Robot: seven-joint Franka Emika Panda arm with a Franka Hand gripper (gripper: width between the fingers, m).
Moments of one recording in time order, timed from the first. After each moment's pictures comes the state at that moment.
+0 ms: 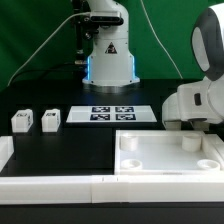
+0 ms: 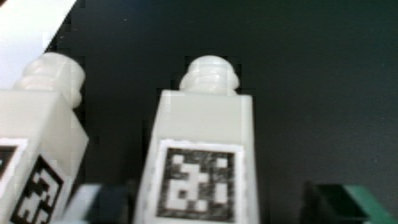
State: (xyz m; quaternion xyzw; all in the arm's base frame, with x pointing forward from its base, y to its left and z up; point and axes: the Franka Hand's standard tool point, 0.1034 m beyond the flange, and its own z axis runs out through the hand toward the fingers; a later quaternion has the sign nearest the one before) arm 0.395 0.184 0.007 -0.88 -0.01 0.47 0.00
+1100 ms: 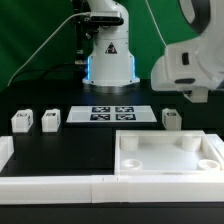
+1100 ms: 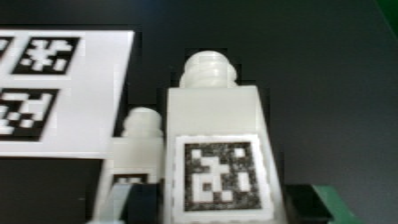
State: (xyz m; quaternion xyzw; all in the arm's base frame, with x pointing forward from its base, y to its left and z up) arm 0.418 0.154 0.080 -0.89 0.00 0.45 0.02
